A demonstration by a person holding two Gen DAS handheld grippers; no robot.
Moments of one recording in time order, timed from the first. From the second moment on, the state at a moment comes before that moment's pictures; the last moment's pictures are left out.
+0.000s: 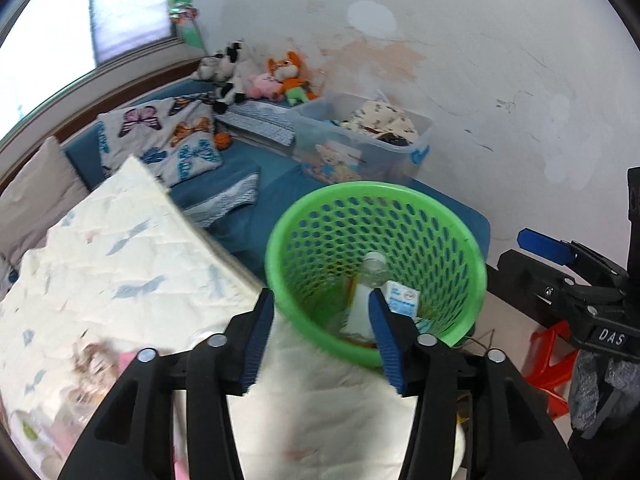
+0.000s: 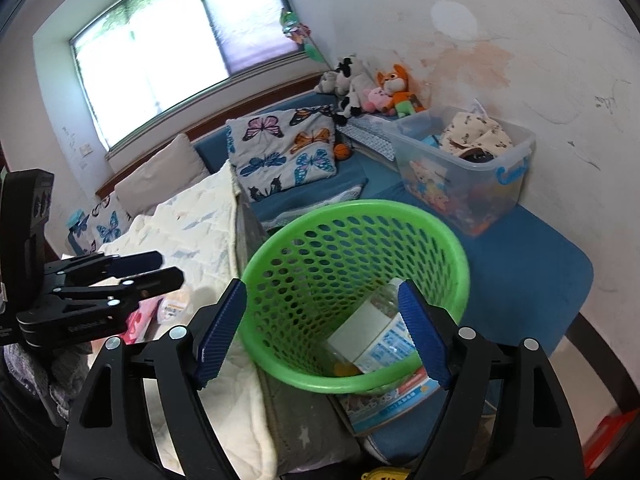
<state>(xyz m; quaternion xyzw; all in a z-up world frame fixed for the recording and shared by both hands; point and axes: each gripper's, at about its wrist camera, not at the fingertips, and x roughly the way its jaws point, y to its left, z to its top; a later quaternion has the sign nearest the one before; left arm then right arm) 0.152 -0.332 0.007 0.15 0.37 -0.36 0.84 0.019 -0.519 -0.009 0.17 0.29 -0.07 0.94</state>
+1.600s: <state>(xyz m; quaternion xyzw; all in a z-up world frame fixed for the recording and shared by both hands) 0.199 -0.194 -0.088 0.16 0.45 -0.22 0.85 0.085 -0.402 -0.042 0.10 0.37 0.05 0.92</state>
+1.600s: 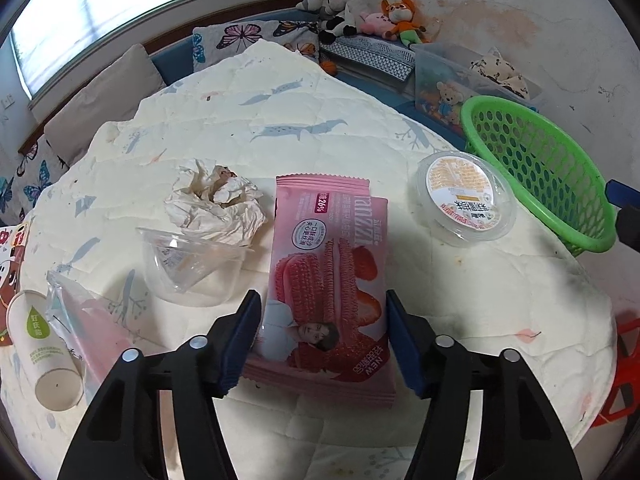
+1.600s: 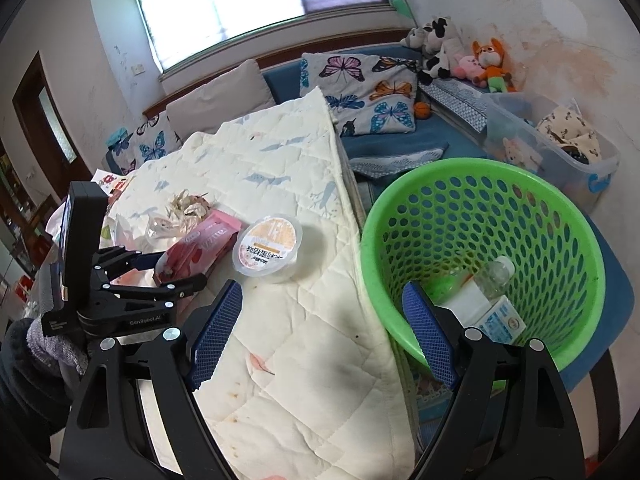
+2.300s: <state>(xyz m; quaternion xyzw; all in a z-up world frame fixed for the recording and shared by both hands) 0.164 -0.149 -0.037 0.10 0.40 -0.23 0.88 0.130 -0.349 -0.061 0.04 0.40 0.09 0.91</state>
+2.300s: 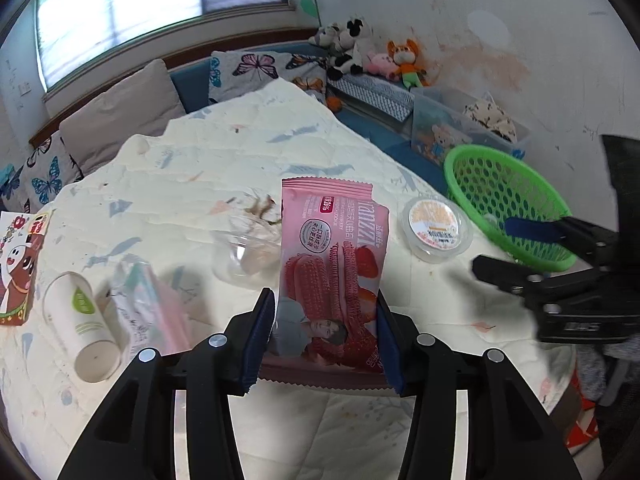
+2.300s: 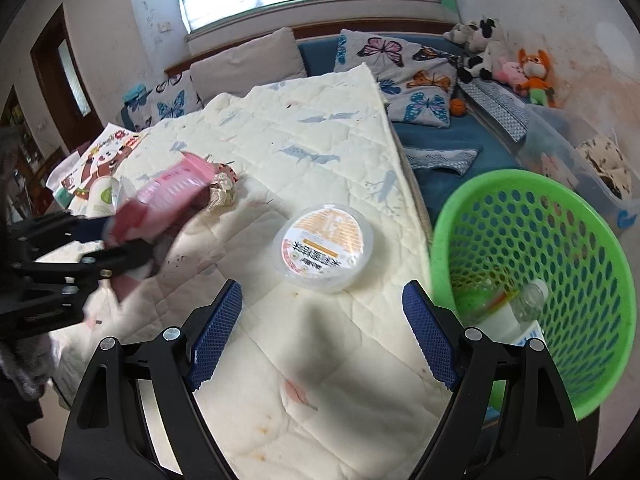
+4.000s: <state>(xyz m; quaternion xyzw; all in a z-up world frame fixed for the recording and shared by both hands) 0.158 -0.167 -0.015 0.08 0.38 -0.26 0.88 0.115 -0.395 -0.040 0.06 0.37 0.03 0.93</state>
